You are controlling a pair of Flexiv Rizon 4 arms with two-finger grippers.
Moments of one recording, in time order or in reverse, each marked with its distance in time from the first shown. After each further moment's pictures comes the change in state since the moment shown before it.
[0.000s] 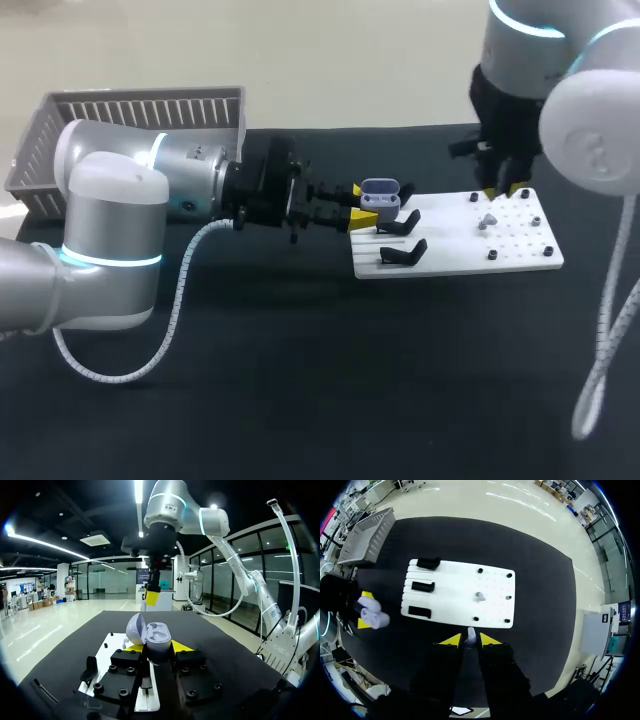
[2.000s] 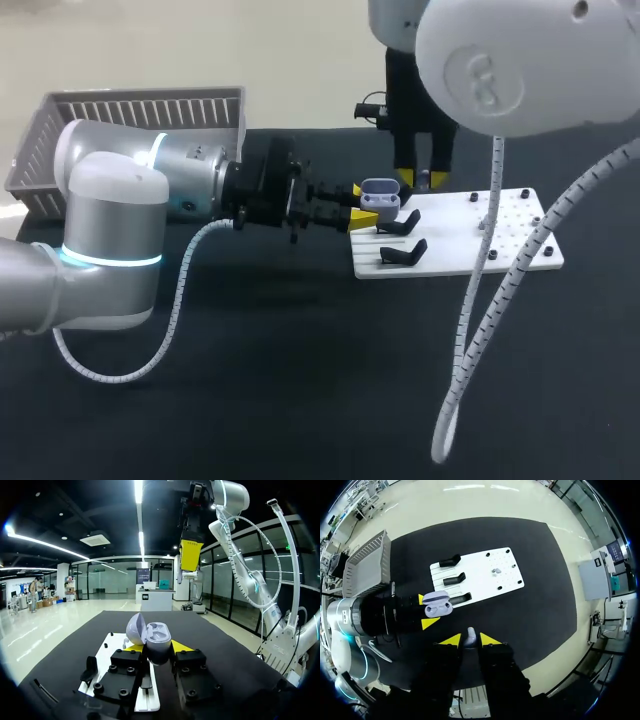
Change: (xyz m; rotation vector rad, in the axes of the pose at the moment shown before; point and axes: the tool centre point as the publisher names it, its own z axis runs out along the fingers) left arm 0.000 0.000 0.000 0.000 0.000 0.000; right arm 0.018 0.103 -0.078 0.033 0.057 0.389
